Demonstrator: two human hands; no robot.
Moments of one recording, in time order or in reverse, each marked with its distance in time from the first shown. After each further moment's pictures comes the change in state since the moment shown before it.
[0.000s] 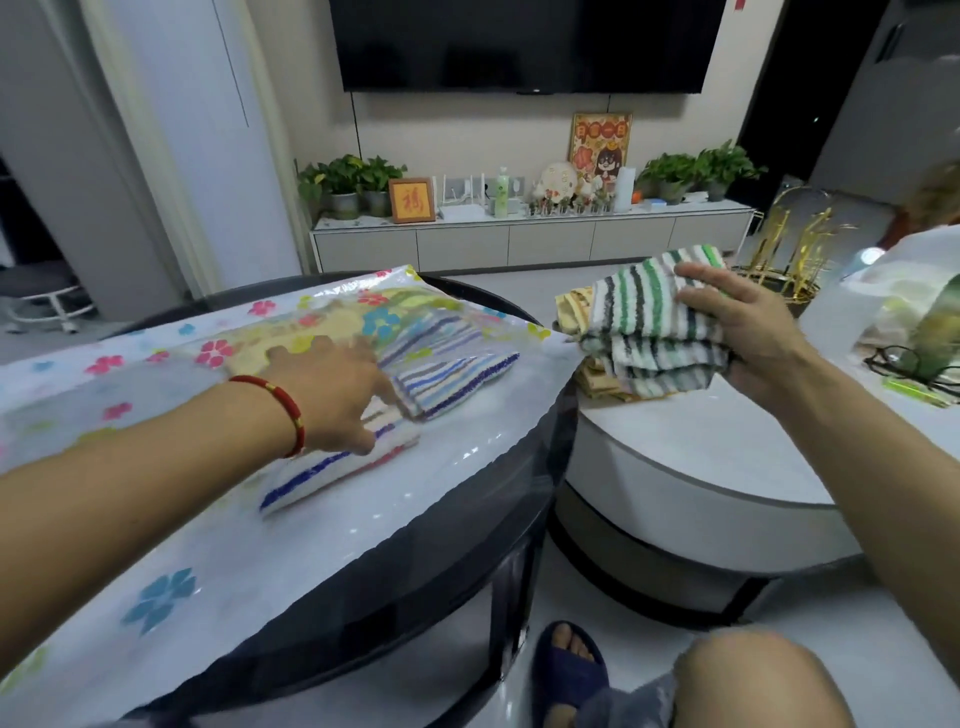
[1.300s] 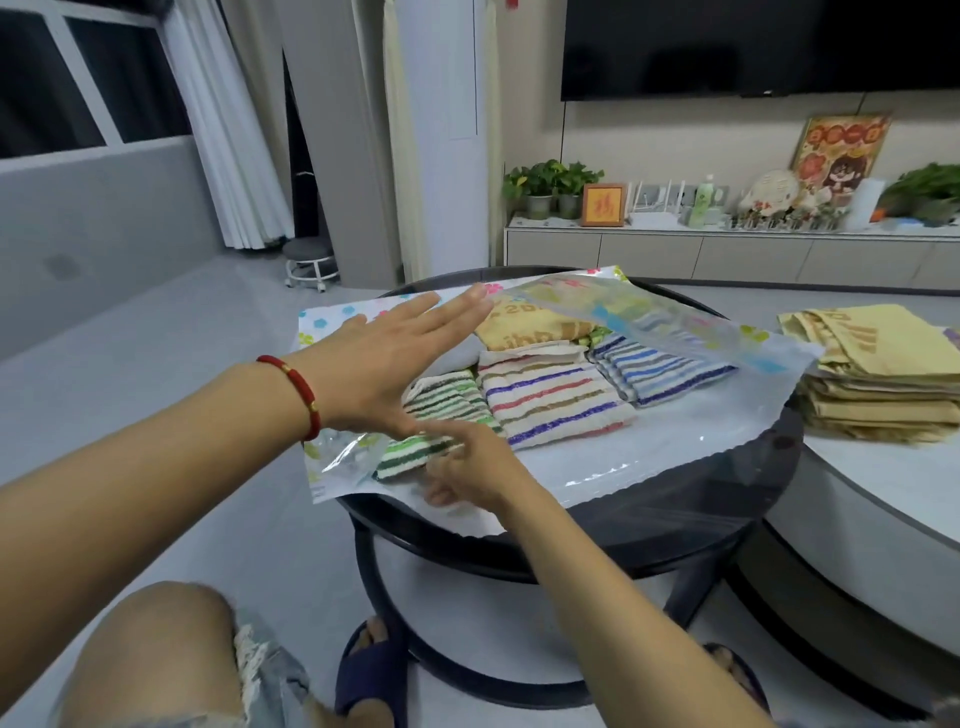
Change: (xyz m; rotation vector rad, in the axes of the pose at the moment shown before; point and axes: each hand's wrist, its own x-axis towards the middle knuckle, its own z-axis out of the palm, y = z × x) left_hand -0.192 -0.122 0.032 -0.162 0.211 0.007; right_hand -0.226 0.131 0.384 -0.450 -0.833 0.290
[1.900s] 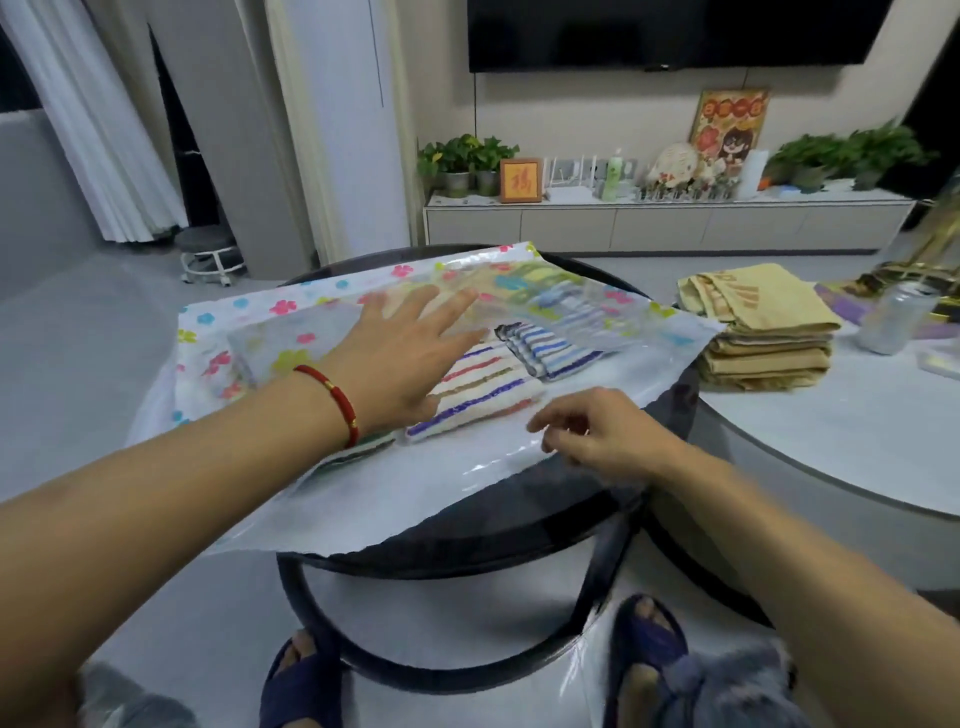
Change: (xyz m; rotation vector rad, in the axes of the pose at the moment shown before) left_hand 0.090 0.071 0.032 0.265 0.103 0.060; right_hand -0.078 0.047 -0.200 -0.644 0.171 -0.135
